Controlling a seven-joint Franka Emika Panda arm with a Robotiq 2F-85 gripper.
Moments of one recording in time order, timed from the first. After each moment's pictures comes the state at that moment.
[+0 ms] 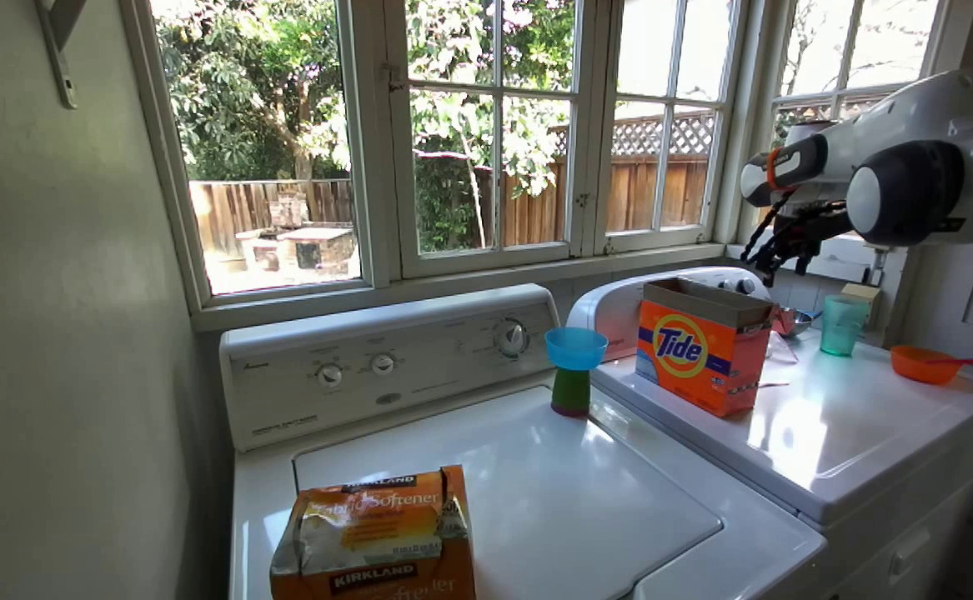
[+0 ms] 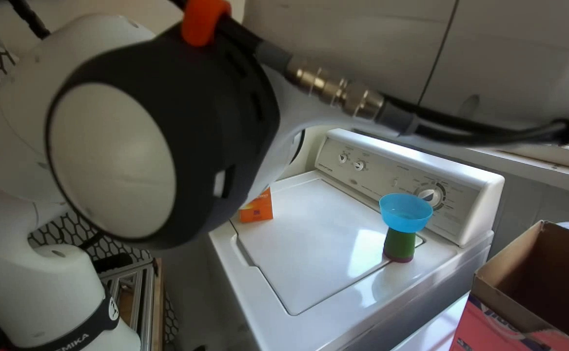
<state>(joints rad) -0.61 1.06 -0.16 -0.72 0.04 2.05 -0.60</state>
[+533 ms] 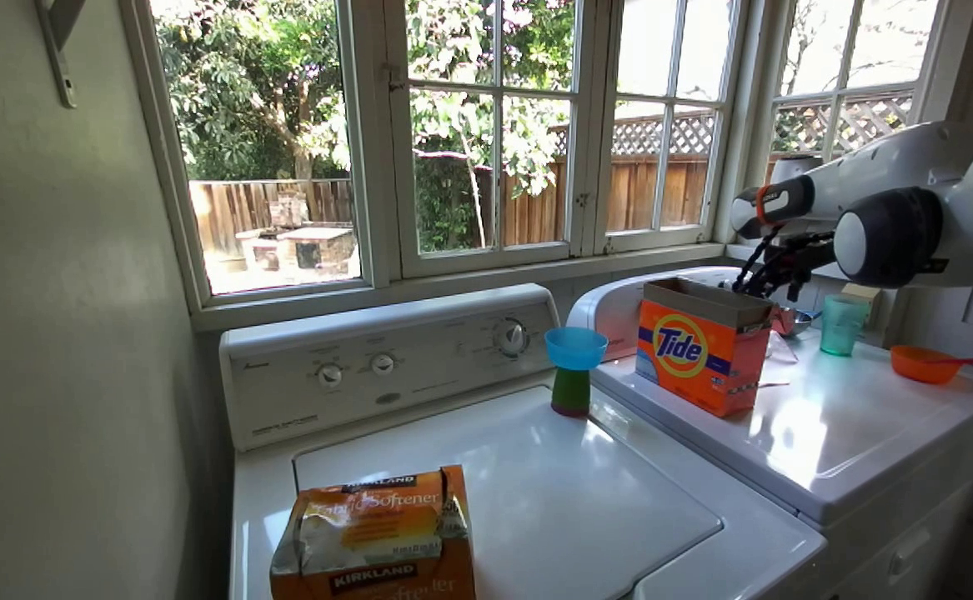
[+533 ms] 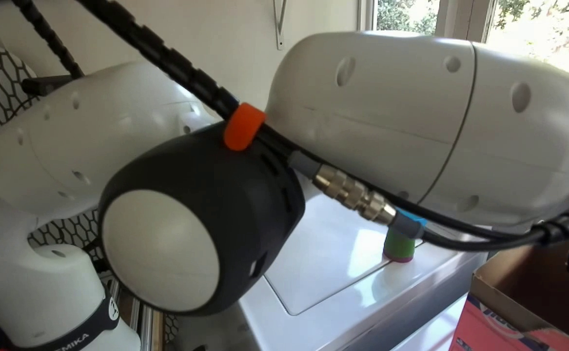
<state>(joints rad) -0.61 1.20 -0.15 -0.60 0.01 2.05 -0.57</state>
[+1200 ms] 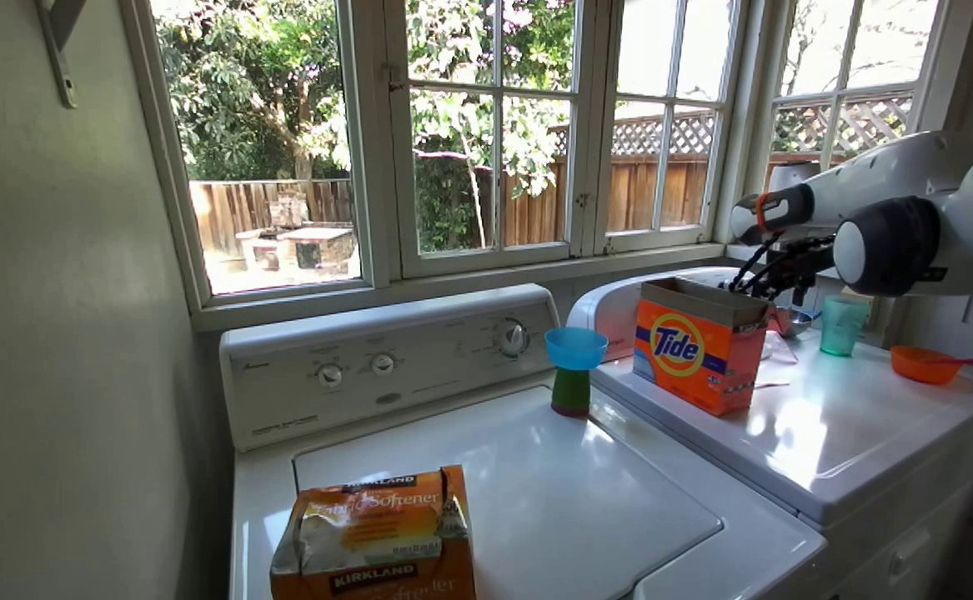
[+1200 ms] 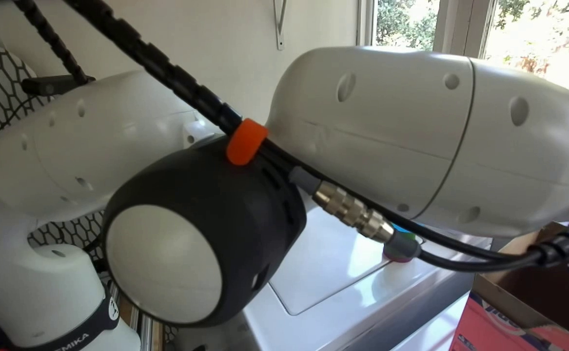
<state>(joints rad) -0.61 1.23 -0.16 -0.57 -0.03 2.04 -0.52</state>
